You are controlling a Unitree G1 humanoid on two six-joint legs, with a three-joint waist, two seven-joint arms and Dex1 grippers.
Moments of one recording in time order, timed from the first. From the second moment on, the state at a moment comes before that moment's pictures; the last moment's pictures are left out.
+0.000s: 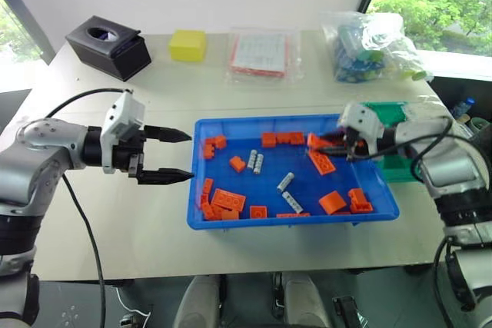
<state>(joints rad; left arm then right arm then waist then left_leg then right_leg) -0.47 0.95 0.06 -0.15 -0.64 0.58 -1.33 -0.59 -0.81 0.15 0.19 0.11 0.39 1.14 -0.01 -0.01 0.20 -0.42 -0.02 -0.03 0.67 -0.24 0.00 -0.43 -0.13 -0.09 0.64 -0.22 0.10</state>
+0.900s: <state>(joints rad) -0.52 0.93 0.05 -0.15 -0.64 0.60 -1.32 -0.81 -0.51 0.35 0.08 0.13 0.66 1.02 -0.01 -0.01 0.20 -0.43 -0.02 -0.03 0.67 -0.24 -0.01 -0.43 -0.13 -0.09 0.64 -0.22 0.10</state>
